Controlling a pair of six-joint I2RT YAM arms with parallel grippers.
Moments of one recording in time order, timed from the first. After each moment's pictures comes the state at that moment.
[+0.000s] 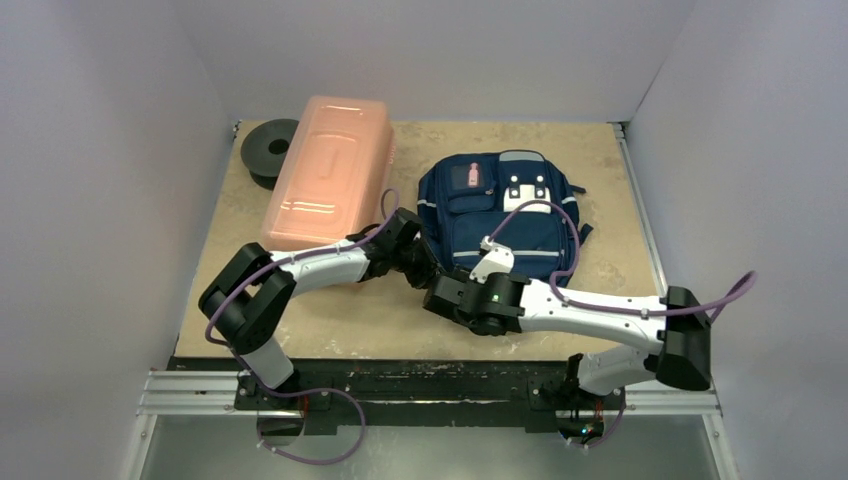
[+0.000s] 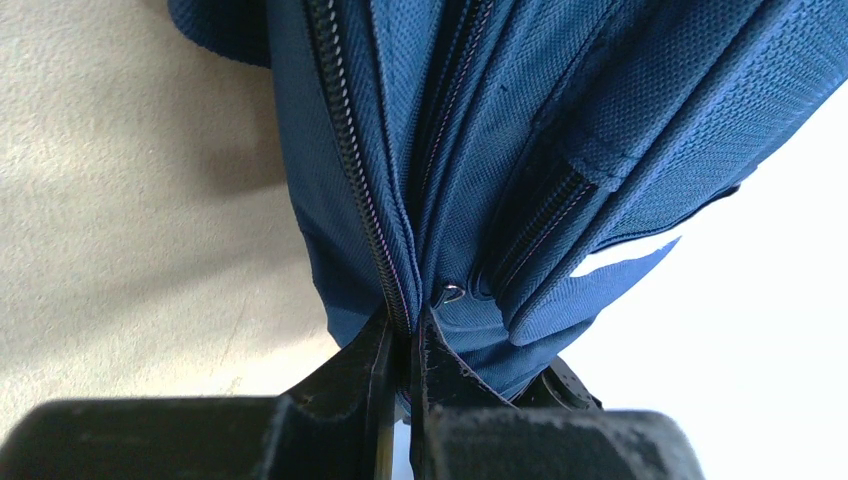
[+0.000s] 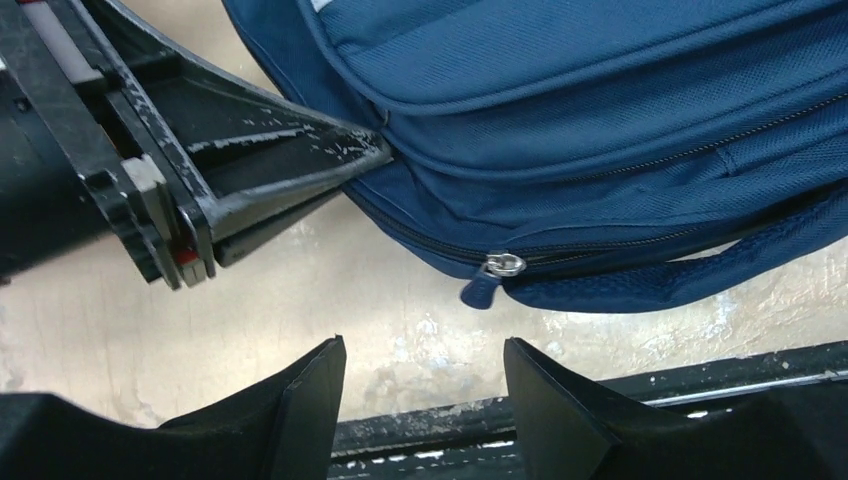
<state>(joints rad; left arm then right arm) -0.75 1.68 0.94 -0.11 0.34 -1.29 1.24 1.31 1.01 -0.95 0.61 1.52</state>
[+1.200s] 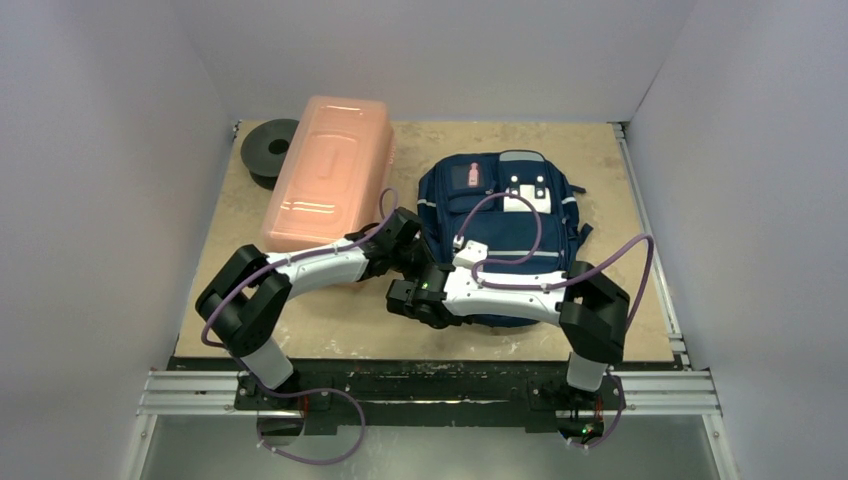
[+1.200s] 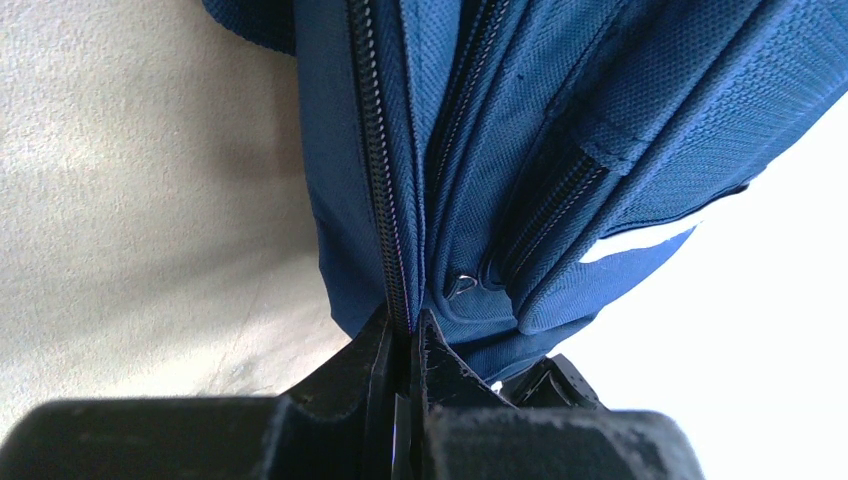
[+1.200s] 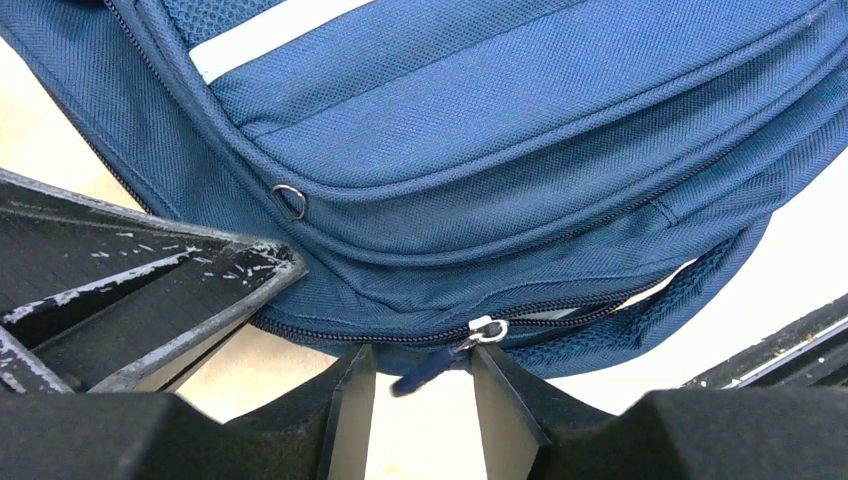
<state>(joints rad) -0.75 1.65 0.95 -0.18 0.32 -1.29 1.22 1.76 1.30 -1.28 0.77 1.72</state>
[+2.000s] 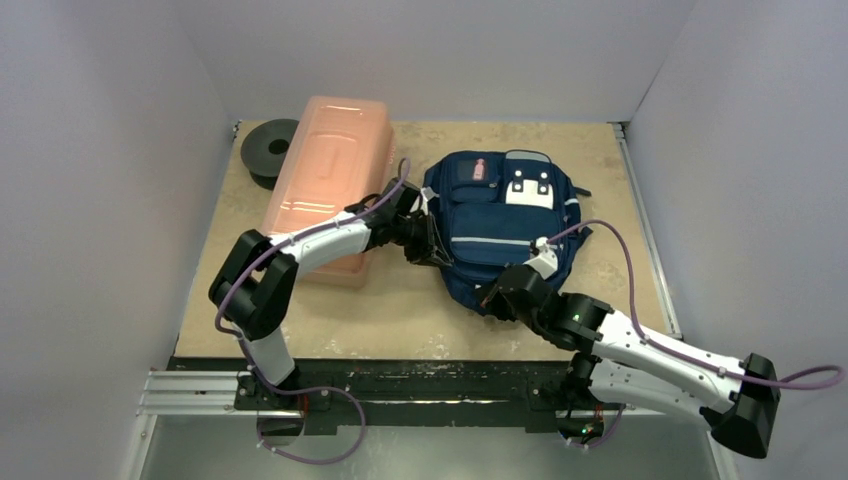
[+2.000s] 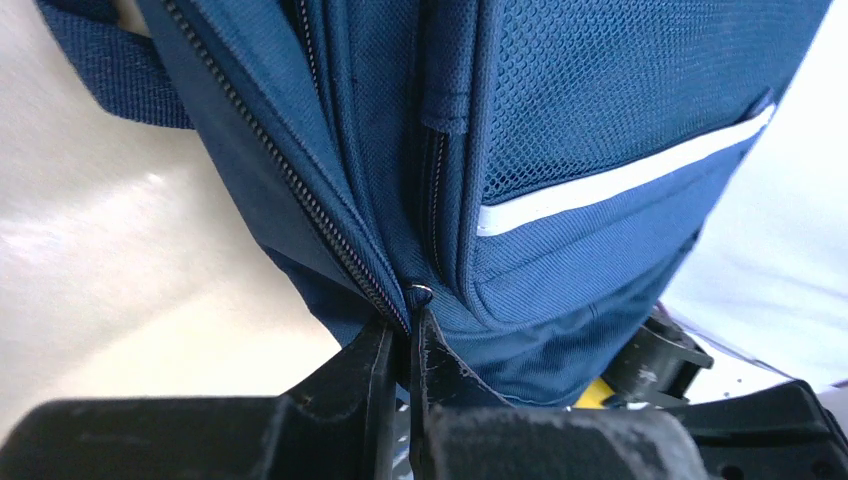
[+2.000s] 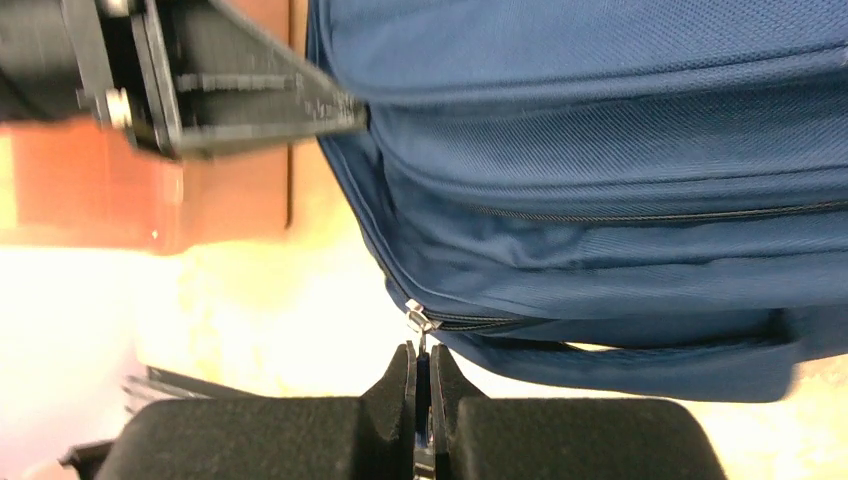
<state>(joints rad) -0.62 1.79 1.25 -0.37 0.49 -0.80 0.97 0.82 0.61 -0.48 0.37 1.20</state>
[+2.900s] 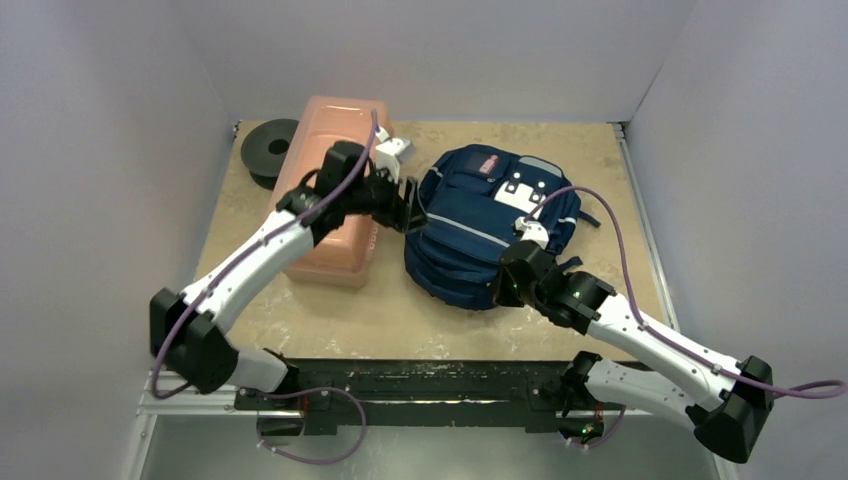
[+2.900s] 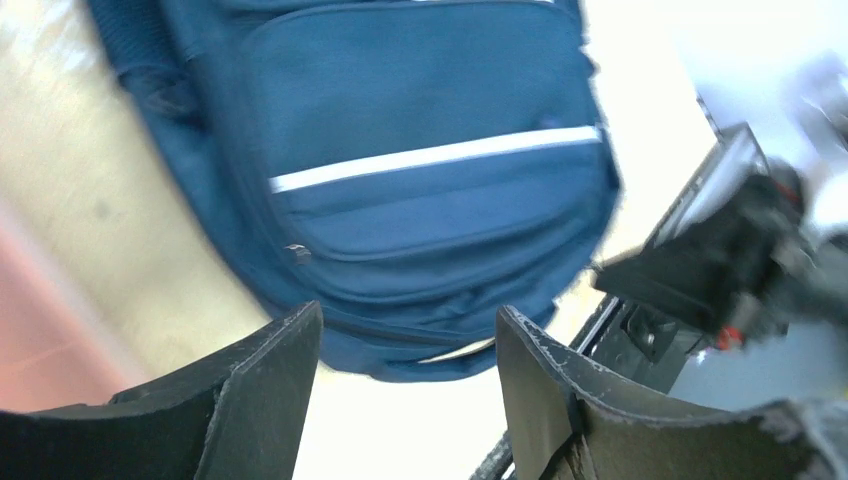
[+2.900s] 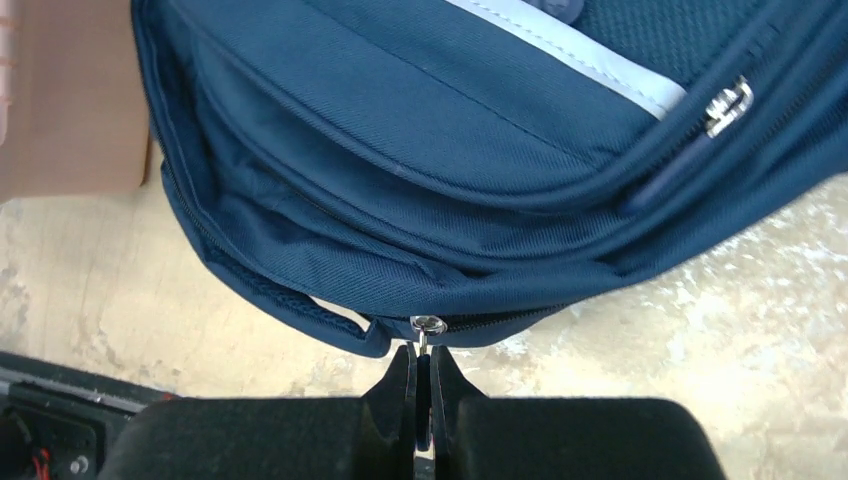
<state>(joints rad) -0.50 1.51 1.38 -0.54 0.44 -0.24 0.85 0.91 0.76 -0.69 0.32 0.84</state>
